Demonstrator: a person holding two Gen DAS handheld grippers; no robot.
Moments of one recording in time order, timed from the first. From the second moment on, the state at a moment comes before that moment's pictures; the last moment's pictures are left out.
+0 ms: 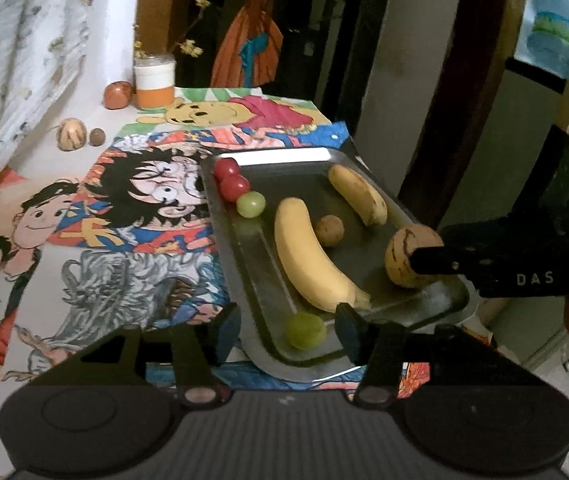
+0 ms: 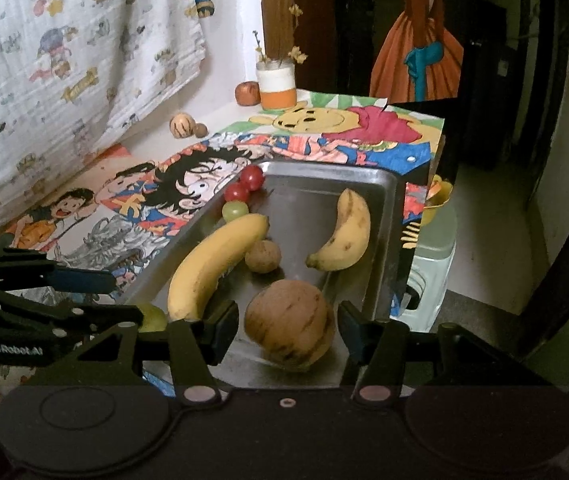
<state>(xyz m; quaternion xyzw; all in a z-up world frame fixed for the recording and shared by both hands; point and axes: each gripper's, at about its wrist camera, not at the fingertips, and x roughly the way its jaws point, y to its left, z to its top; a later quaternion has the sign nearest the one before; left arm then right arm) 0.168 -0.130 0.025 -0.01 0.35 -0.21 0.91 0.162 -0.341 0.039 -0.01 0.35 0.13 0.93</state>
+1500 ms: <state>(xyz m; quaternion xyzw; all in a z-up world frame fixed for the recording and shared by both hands) 0.128 0.027 0.139 -0.04 0.23 -0.06 0.97 0.127 -0.257 0.241 0.06 0.35 0.18 0.92</state>
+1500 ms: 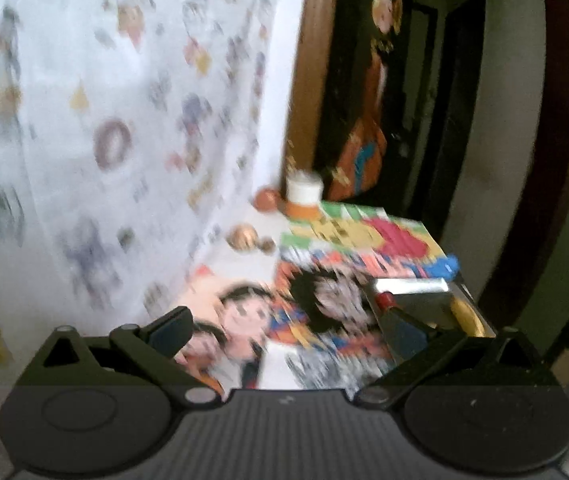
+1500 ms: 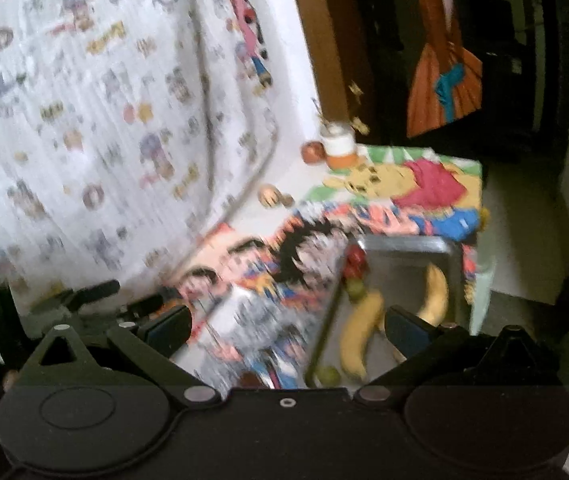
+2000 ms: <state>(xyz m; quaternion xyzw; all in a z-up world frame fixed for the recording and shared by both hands) 0.216 0.009 0.175 0.15 0.17 -0.04 0.97 0.298 -0.179 0.279 -0.24 0.26 0.32 0.88</state>
